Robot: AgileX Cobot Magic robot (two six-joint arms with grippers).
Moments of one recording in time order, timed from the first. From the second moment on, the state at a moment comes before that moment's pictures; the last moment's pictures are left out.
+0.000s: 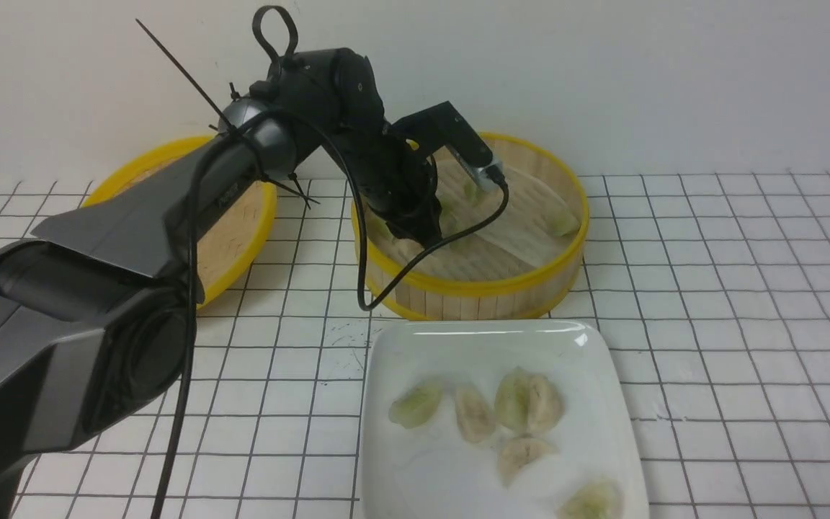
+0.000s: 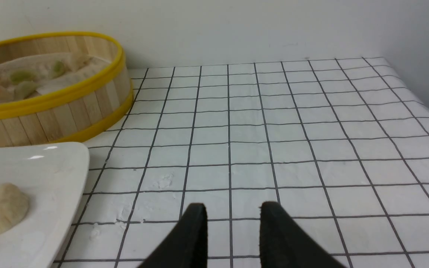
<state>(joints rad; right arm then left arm) -0.02 -0.01 0.02 -0.02 0.39 0.11 -0.38 2.46 -2.29 -0.29 1.01 0.79</state>
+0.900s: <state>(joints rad) -0.02 -0.01 0.02 -0.02 0.39 0.11 -0.38 2.47 -2.29 -0.29 0.96 0.79</state>
